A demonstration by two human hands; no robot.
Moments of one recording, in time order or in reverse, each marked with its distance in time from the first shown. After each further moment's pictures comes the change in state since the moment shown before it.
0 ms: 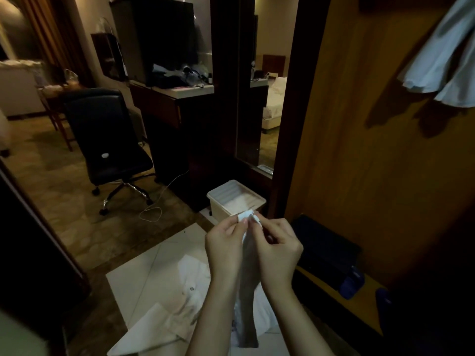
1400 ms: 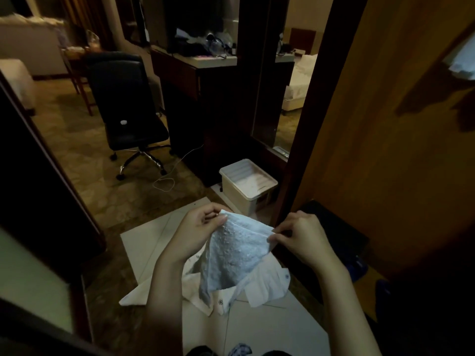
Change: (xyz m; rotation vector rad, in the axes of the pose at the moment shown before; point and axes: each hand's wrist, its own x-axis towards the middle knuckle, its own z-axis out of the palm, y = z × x) left_hand 0.021 -0.022 -0.098 0.268 -0.409 0.148; right_hand 0.031 0.036 -0.051 -0.820 -0.889 -0.143
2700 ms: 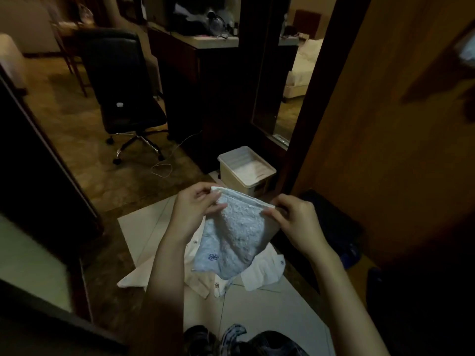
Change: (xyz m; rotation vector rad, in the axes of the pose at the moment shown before) left_hand 0.010 -0.010 0.006 -0.285 0.283 -0.171; right_hand 0.002 -0.007 0.011 0.271 0.205 -0.103
